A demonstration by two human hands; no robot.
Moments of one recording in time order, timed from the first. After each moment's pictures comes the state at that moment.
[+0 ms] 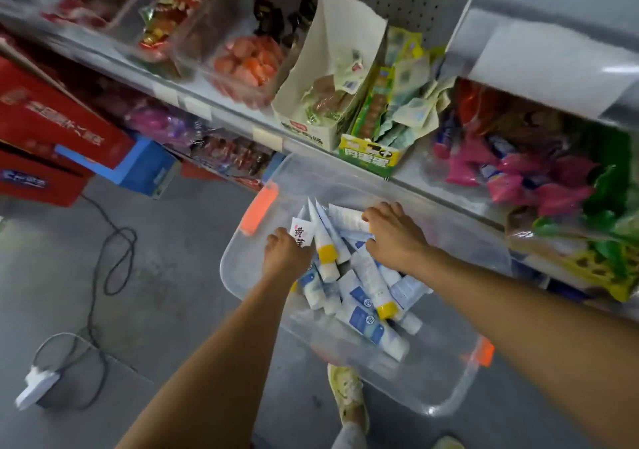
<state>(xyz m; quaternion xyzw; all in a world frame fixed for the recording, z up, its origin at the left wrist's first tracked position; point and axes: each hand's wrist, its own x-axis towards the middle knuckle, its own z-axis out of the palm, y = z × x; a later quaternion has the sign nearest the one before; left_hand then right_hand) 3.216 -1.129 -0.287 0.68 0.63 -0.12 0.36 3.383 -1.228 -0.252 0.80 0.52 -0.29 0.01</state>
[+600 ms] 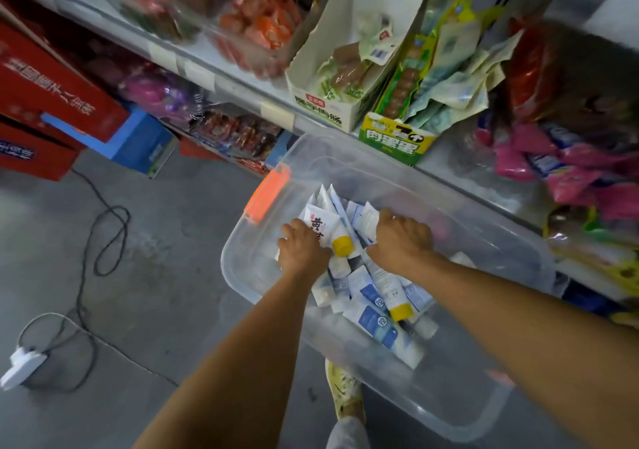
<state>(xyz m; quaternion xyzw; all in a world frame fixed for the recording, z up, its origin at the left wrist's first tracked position) 3.222 -1.132 -0.333 0.70 0.62 -0.17 0.31 3.360 -1.211 -0.312 0.84 0.46 -0.26 0.13</state>
